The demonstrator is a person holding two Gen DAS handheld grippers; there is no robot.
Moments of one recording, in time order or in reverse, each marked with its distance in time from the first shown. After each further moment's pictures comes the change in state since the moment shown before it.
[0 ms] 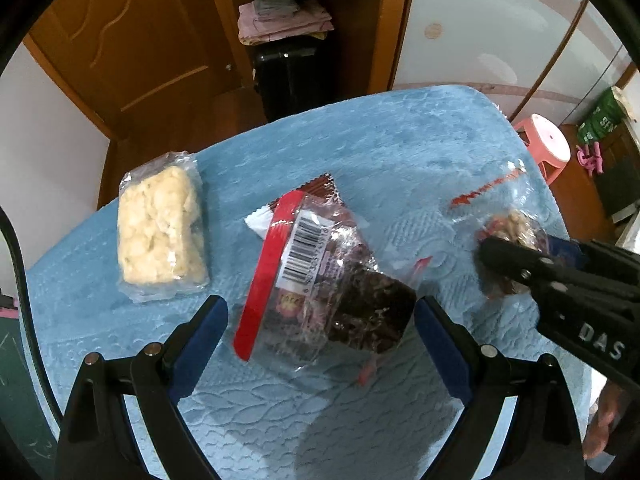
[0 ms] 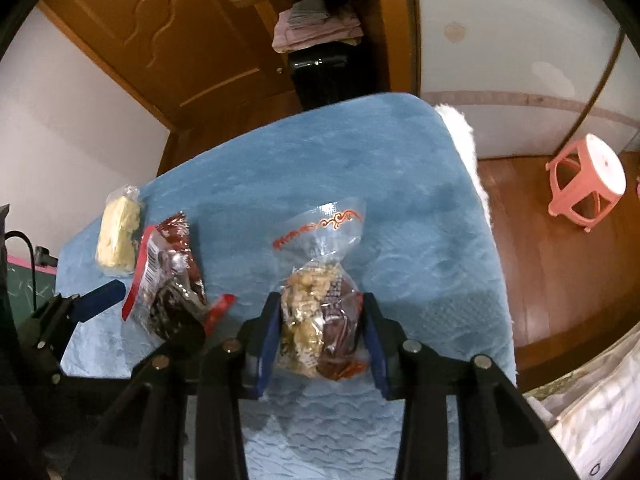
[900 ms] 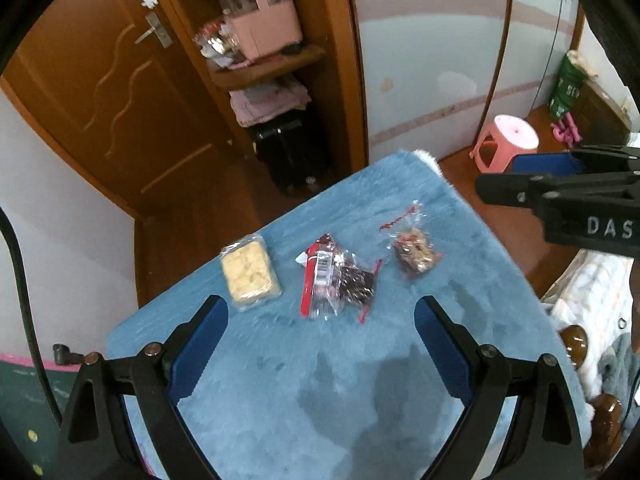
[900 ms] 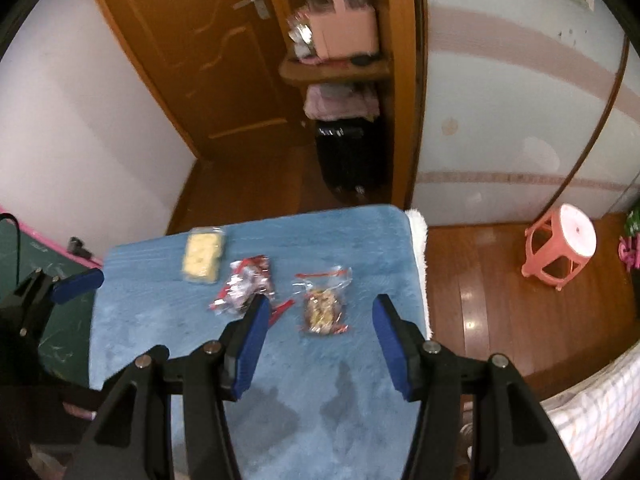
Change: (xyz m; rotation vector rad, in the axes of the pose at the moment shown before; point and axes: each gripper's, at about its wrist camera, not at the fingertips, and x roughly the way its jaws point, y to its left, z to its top) left arm -0.167 -0.008 -0.011 0.211 -0.168 0.070; right arm -0.150 0.032 0.005 -0.130 -0.148 -0.032
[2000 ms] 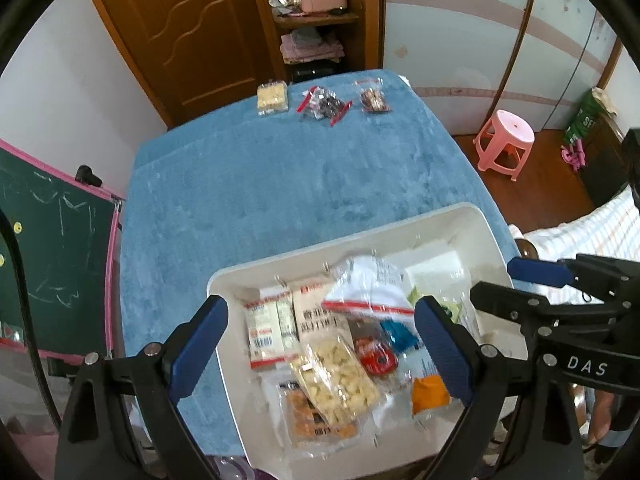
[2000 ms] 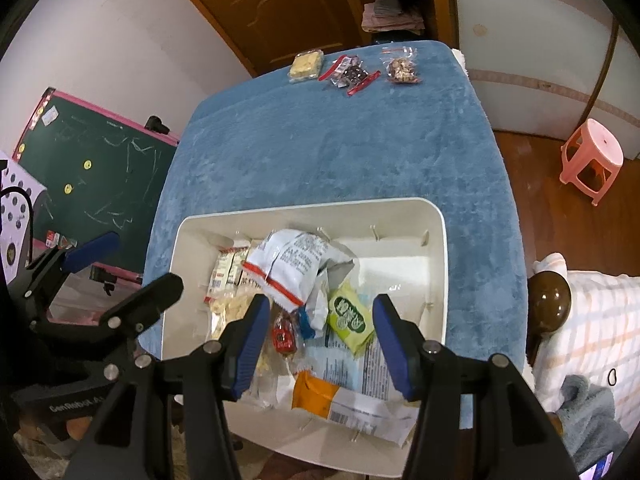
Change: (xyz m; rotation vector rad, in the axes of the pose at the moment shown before) left arm -0.179 -0.087 -0.277 -0.261 0.043 0.023; right arm -0.131 0.063 -0.296 -0.035 0.175 0.189
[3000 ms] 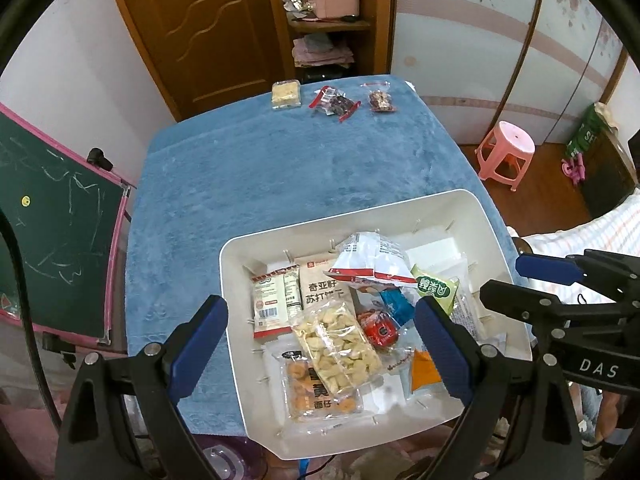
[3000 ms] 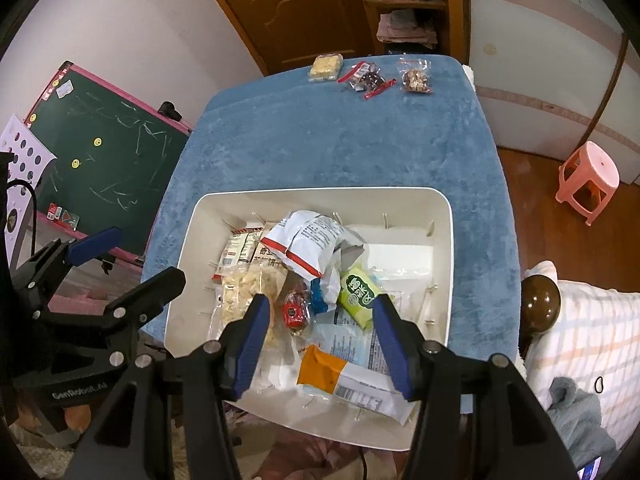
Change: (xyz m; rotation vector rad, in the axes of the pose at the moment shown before) left arm -0.023 0.007 -0.041 -0.054 -0.017 -0.006; right arm -0.022 0.022 -0.028 -0.084 -0.017 -0.029
